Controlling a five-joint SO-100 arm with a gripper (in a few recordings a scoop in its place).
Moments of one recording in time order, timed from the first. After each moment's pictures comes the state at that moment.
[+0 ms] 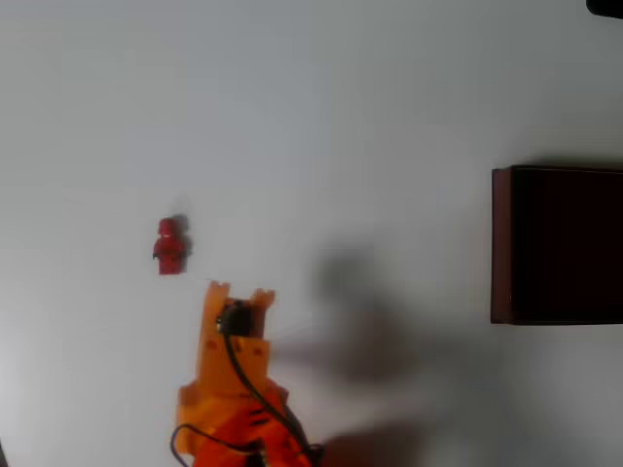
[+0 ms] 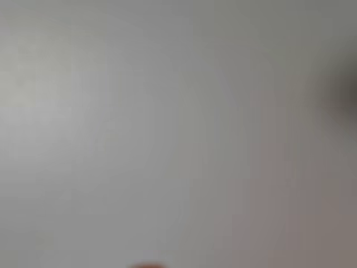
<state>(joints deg) -35.9 151.7 152.0 75.5 129.3</state>
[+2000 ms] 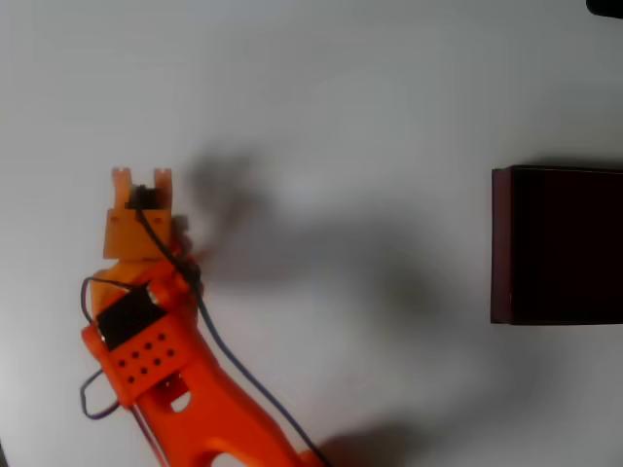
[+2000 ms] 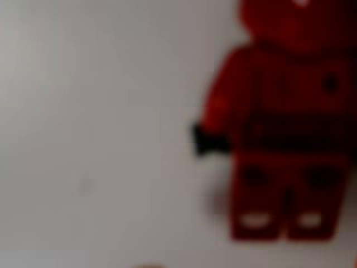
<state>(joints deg) -36.7 90.8 115.4 57.3 121.3</state>
